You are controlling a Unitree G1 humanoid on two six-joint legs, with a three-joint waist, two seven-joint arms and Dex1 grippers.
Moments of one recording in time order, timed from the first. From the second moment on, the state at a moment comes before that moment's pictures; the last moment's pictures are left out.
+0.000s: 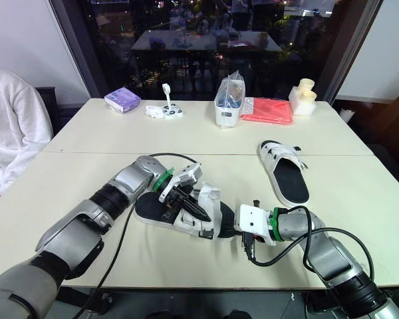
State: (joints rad) left arm -1.06 0.37 -0.63 0.68 -0.36 0.32 -1.61; right arm -0.24 -0.76 0.25 -0.20 0.00 0.12 1.01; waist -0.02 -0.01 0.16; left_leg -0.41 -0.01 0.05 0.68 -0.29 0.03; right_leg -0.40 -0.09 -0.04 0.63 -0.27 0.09
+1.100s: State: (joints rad) left arm -1.11 0.38 -0.70 0.75 -0.38 0.04 -1.61; right arm -0.24 -0.76 0.25 -0.21 -0.01 0.12 1.01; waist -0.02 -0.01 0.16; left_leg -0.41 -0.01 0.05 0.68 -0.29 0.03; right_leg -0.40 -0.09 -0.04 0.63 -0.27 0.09
